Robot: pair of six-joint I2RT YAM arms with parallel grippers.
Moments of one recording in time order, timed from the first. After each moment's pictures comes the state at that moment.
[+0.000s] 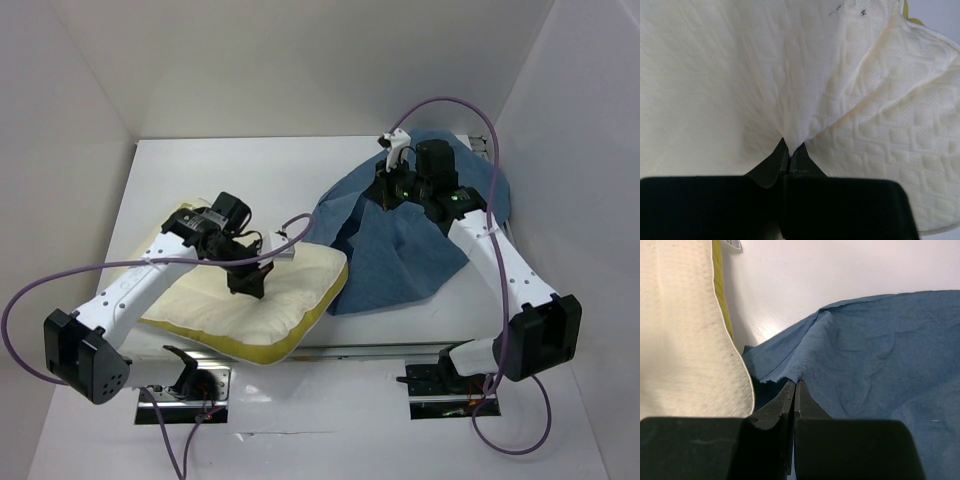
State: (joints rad) left arm -0.48 1.28 1.17 -1.17 0.60 0.69; right arm 0.31 1.35 1.25 -0.38 -0.43 -0.06
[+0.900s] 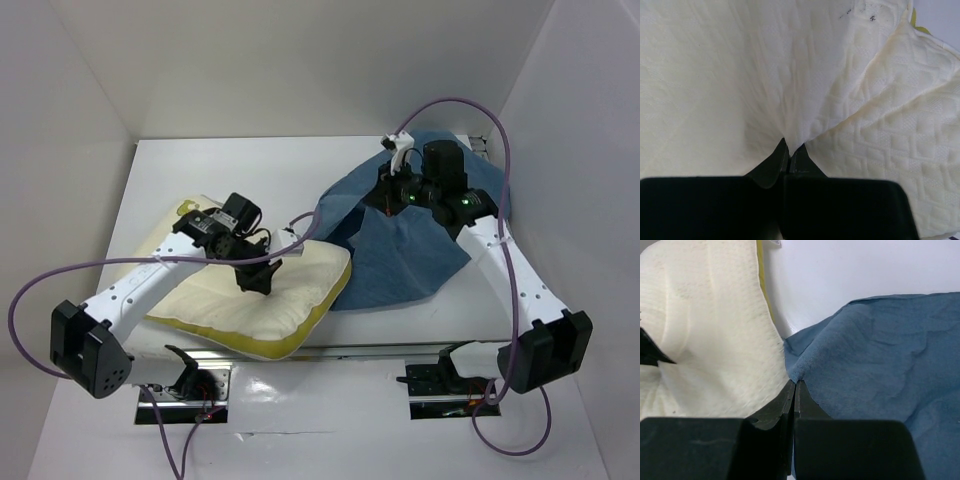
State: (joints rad) left arm -0.53 1.31 1.15 -1.07 0.52 0.57; right arm 0.31 1.30 1.28 -0.47 -0.53 -0.04
